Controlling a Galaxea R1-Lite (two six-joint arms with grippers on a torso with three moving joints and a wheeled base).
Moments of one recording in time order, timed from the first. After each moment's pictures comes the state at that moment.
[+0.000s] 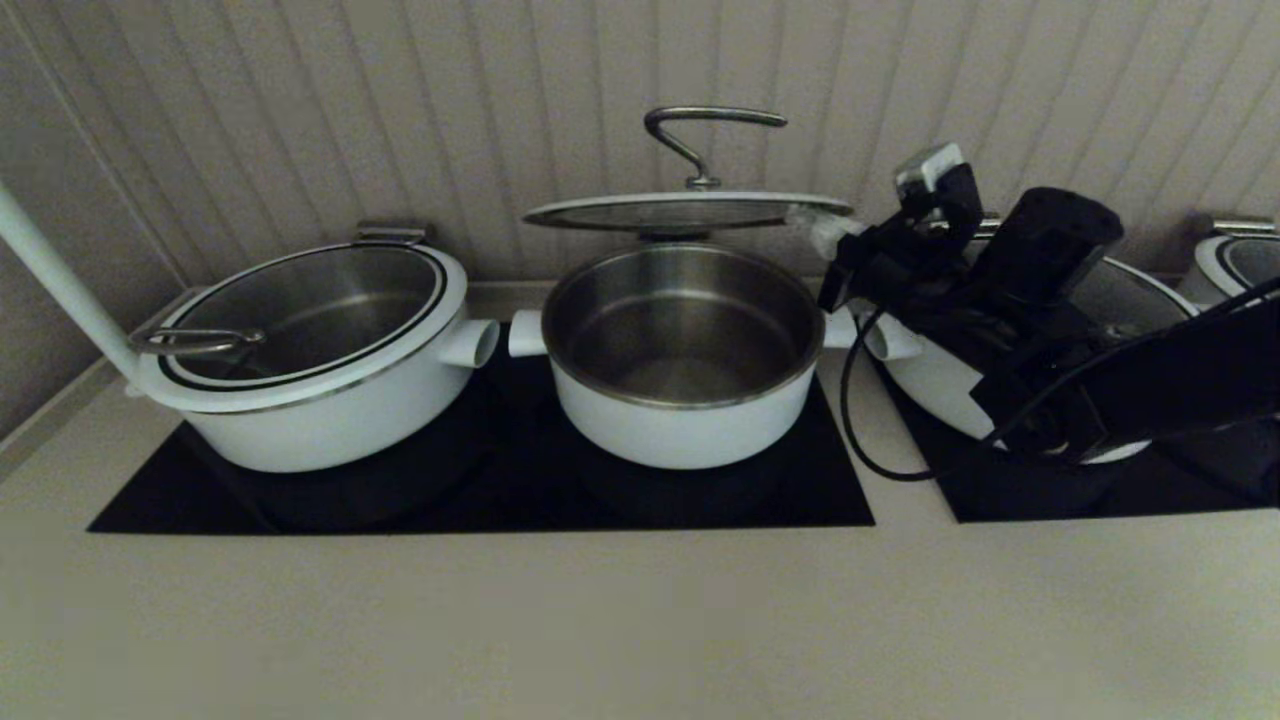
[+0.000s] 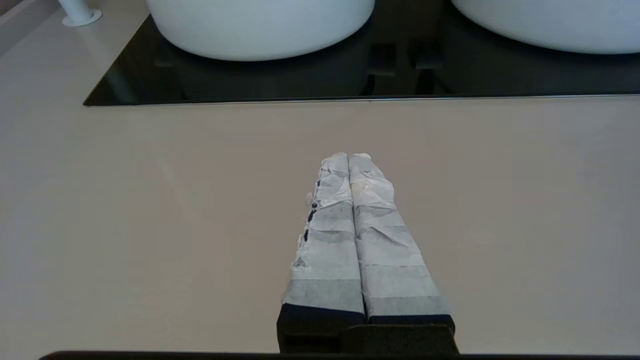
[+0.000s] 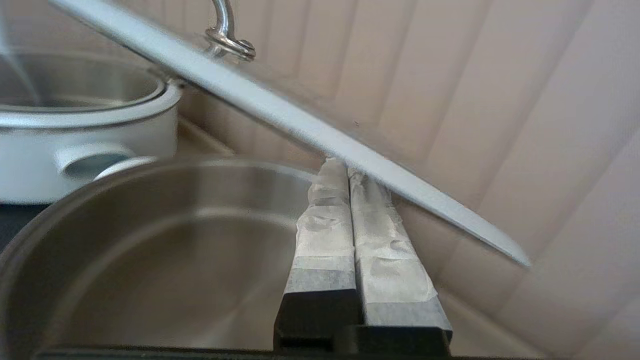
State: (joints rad) left arm 0.01 0.00 0.00 0.00 0.00 0.00; right arm 0.32 2.04 -1.22 -1.21 0.38 -0.18
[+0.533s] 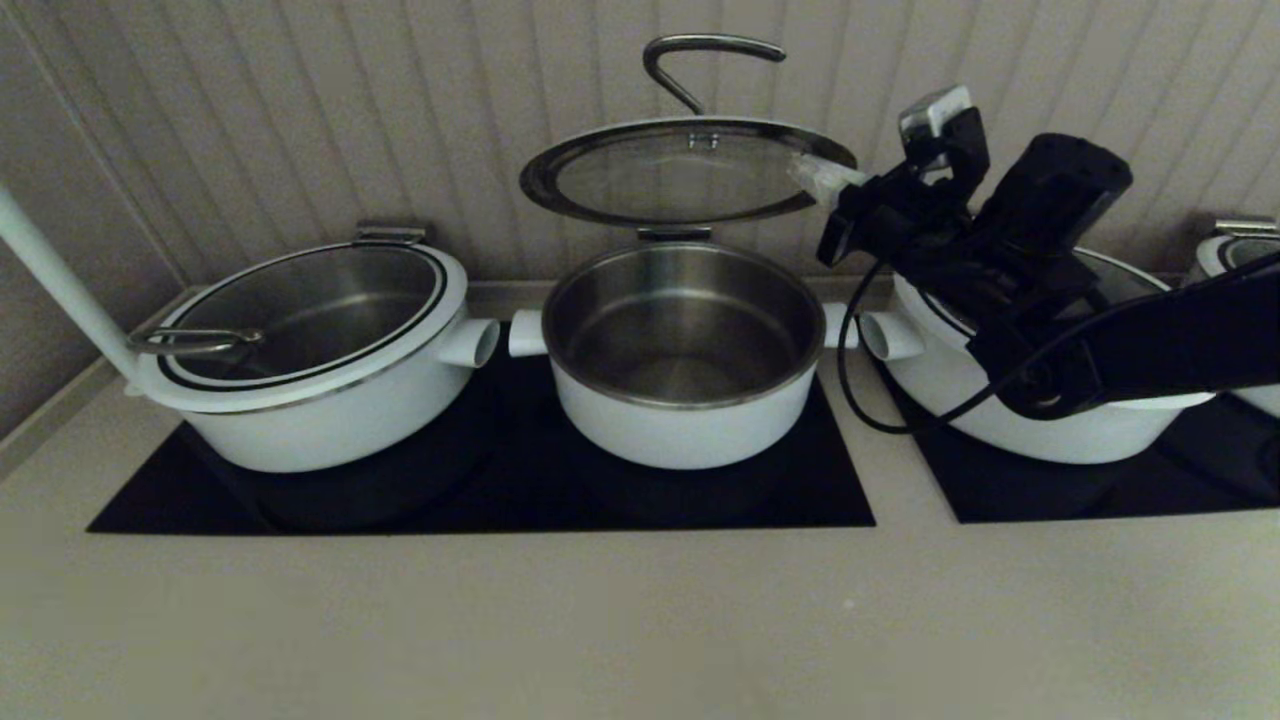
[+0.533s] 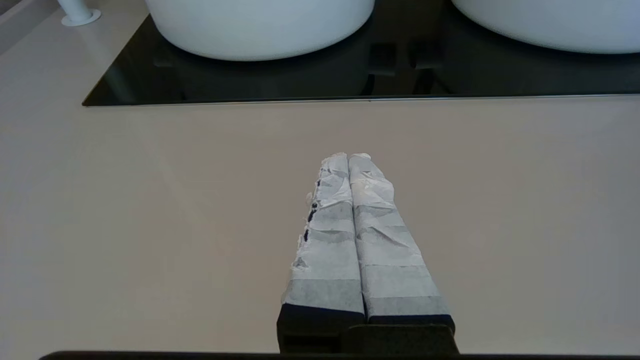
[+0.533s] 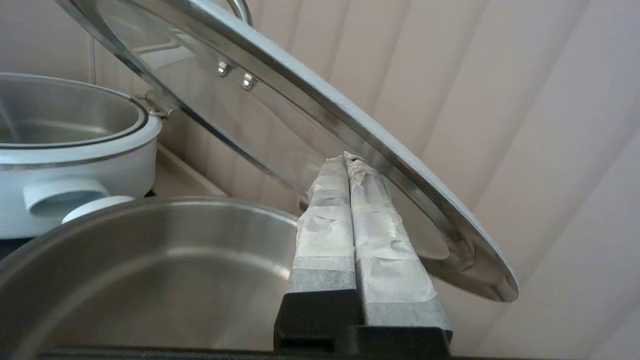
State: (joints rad) left arm 0.01 0.00 0.00 0.00 0.00 0.00; right arm 0.32 2.05 -1.38 -1.12 0.38 -0.21
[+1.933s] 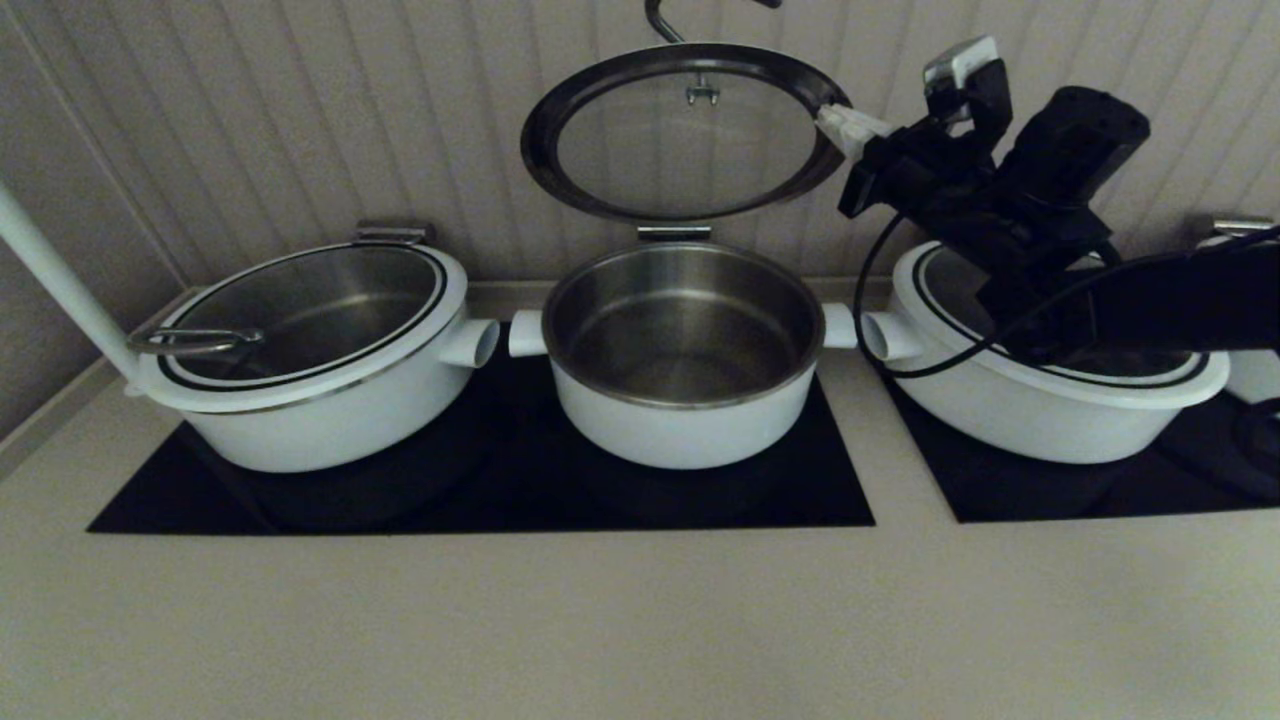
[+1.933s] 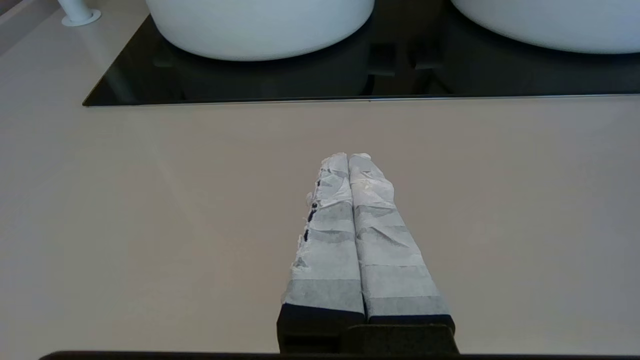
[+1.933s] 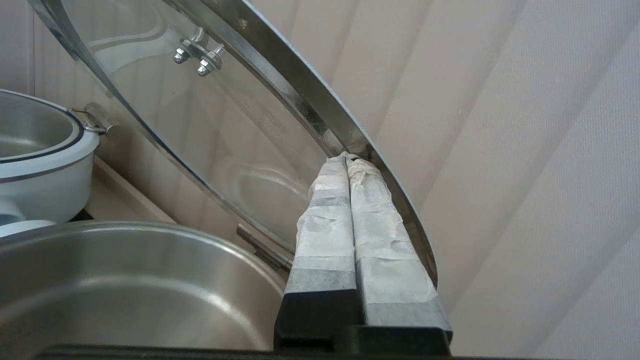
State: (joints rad) left arm 0.01 0.00 0.00 0.00 0.00 0.00; right arm 0.24 2.12 -1.61 -1.02 0.39 -0.23
